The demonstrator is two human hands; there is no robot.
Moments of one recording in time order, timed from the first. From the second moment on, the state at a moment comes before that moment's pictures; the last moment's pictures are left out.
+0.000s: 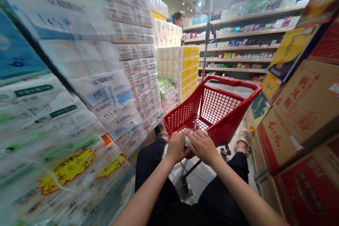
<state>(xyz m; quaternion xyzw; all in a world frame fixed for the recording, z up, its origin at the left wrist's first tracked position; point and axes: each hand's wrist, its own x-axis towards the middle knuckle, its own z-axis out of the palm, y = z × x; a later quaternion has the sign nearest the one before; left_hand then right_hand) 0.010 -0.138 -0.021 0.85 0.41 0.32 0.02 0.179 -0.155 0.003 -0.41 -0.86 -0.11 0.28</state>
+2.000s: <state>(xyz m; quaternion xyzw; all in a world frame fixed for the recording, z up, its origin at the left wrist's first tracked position) 0.006 -0.156 -0.008 0.93 0.24 0.26 -0.02 0.261 -0.150 0.018 -0.47 -0.81 0.02 0.34</state>
